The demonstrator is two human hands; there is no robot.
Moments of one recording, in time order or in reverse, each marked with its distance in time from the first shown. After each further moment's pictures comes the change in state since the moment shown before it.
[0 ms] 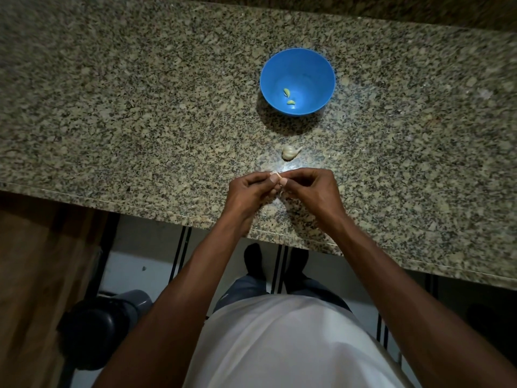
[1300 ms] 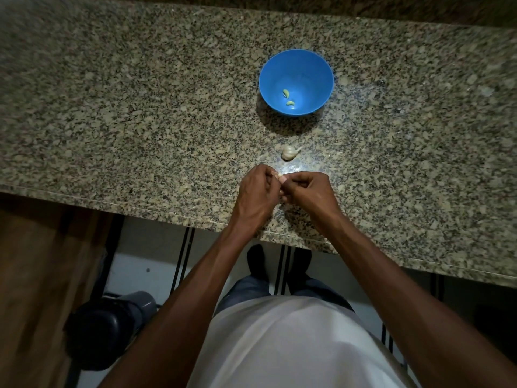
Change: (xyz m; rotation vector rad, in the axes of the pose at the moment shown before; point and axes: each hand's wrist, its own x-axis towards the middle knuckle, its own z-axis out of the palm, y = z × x) left_hand -0.006 -0.002 0.015 0.992 0.093 0.524; right_hand -0.001 0.001 0.008 0.121 0.003 0.105
